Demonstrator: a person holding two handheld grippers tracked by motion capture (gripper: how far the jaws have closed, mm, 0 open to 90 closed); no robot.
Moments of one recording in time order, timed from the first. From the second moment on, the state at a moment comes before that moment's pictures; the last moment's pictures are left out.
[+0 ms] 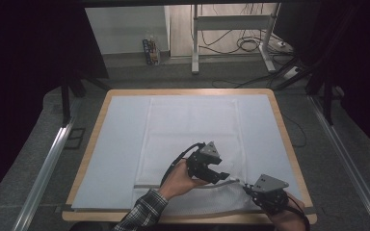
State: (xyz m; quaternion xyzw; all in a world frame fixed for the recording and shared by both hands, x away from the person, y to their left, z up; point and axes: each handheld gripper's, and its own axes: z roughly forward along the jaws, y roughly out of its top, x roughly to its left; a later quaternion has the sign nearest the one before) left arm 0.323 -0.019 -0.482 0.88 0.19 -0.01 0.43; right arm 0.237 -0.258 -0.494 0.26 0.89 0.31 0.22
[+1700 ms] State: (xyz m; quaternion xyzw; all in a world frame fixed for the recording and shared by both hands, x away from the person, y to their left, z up) left arm 0.329 -0.041 -0.495 0.89 0.17 -0.12 0.39; right arm 0.233 -0.253 -0.496 0.23 0.90 0.29 0.24
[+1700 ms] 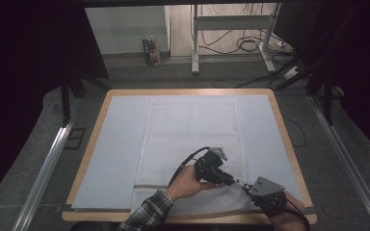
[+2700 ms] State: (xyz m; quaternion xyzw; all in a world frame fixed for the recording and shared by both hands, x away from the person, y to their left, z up) left arm 0.335 -0.042 -0.502 0.87 0.22 -0.18 0.40; right arm 0.233 -0.251 -0.499 0.22 0.90 0.27 0.24
